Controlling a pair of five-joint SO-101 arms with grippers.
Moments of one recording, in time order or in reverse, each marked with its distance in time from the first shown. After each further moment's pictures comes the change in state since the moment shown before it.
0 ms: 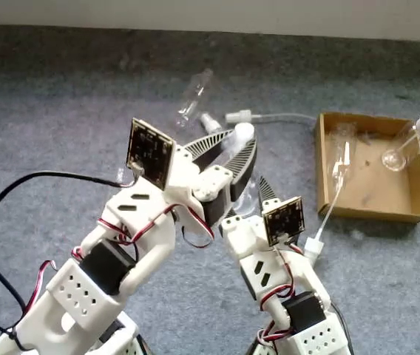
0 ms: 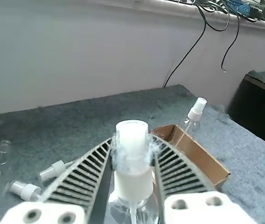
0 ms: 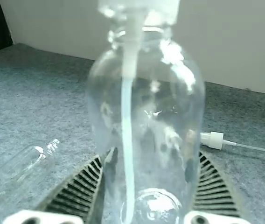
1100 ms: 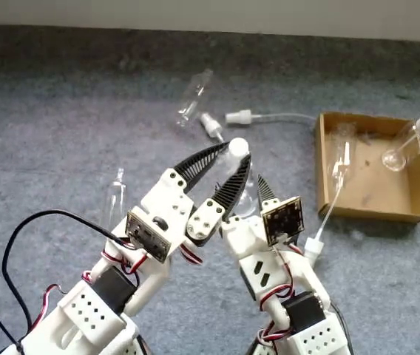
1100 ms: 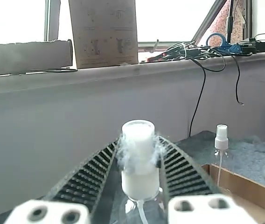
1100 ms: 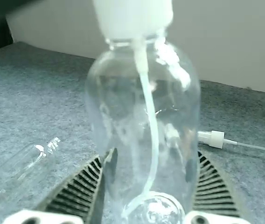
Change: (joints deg) left arm -0.4 -10.6 28.9 -34.6 -18.1; right arm 0.0 0.0 0.0 0.1 0.0
